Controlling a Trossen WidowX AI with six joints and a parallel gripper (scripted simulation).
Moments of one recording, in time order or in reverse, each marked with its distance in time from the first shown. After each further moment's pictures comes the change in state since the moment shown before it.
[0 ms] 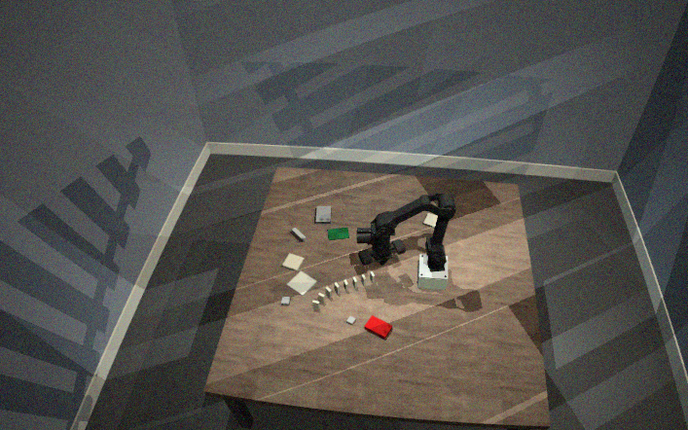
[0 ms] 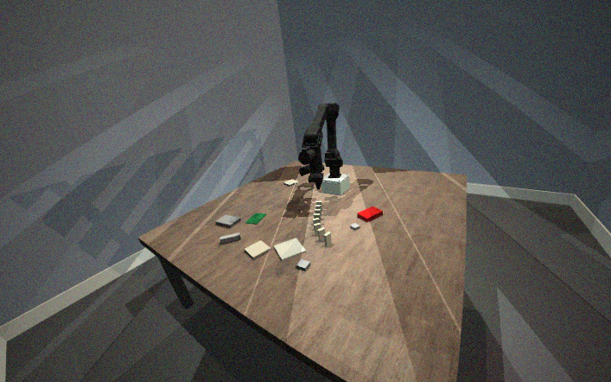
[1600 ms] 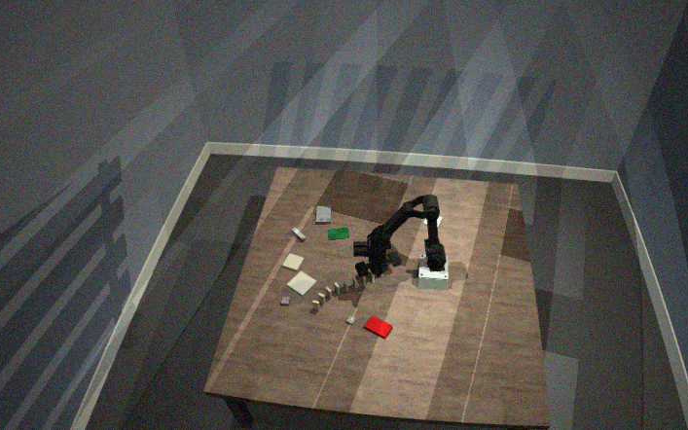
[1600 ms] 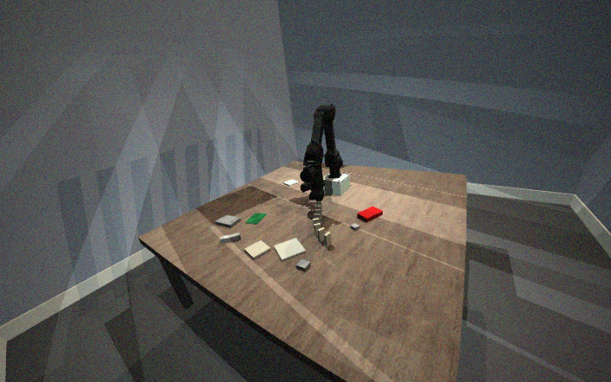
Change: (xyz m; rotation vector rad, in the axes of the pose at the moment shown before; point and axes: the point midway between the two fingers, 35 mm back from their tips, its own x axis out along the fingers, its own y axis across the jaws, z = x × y) arm 0.077 0.015 0.003 0.004 -0.003 0.011
